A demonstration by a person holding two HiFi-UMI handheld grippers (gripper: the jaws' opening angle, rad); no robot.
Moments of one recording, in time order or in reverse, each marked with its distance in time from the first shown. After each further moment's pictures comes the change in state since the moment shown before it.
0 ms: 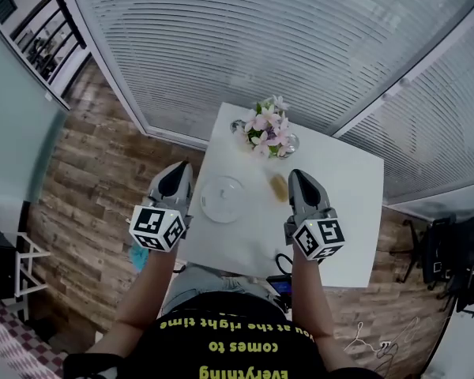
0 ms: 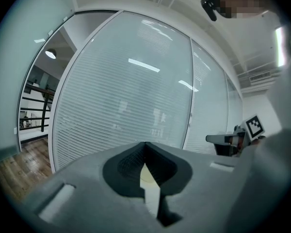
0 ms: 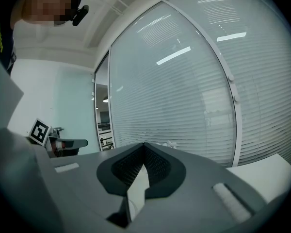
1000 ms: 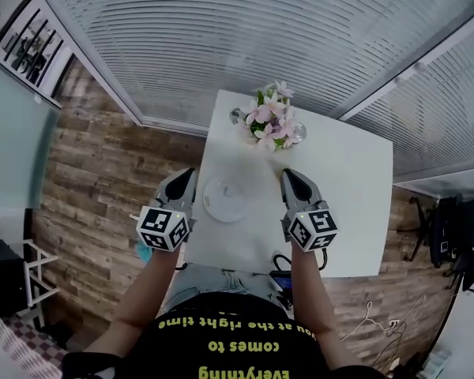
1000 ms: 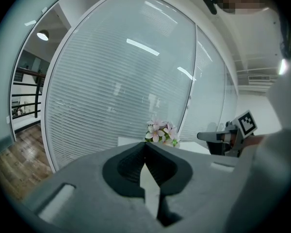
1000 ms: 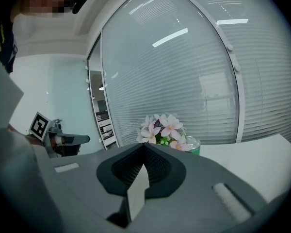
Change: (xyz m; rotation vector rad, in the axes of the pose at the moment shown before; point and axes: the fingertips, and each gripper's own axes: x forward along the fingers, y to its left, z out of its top) left arm 0.029 0.019 -0.080 -0.030 0.198 -0.085; right arm 0.035 -0.010 -0.089 0.050 0.186 -0.019
